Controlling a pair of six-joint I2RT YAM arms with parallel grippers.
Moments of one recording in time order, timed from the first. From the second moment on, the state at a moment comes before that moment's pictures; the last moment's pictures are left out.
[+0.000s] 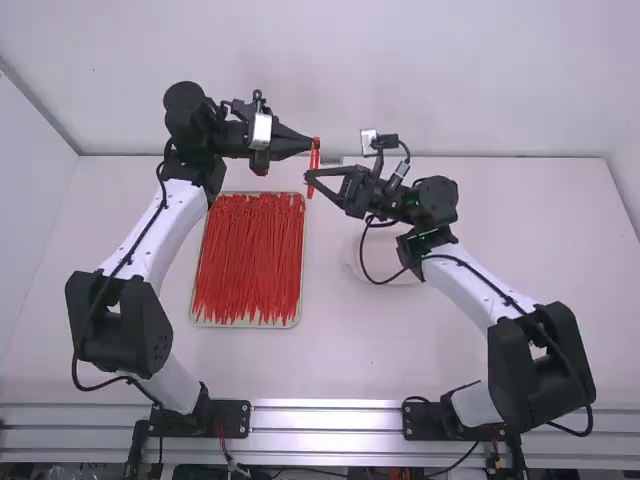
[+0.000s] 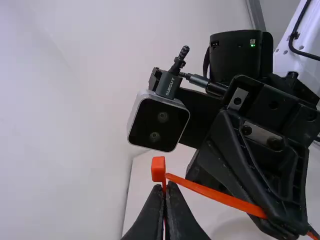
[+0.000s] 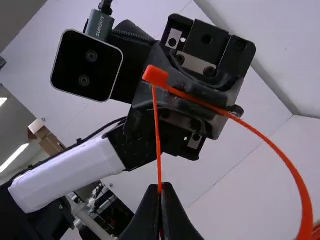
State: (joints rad) left arm -0.10 1.71 1.49 0.45 1.49 0.28; right arm 0.38 1.55 0.95 1.03 -0.98 1.12
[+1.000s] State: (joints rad) left arm -0.10 1.71 1.49 0.42 1.51 0.36; right arm 0.36 1.55 0.95 1.04 -1.01 1.18
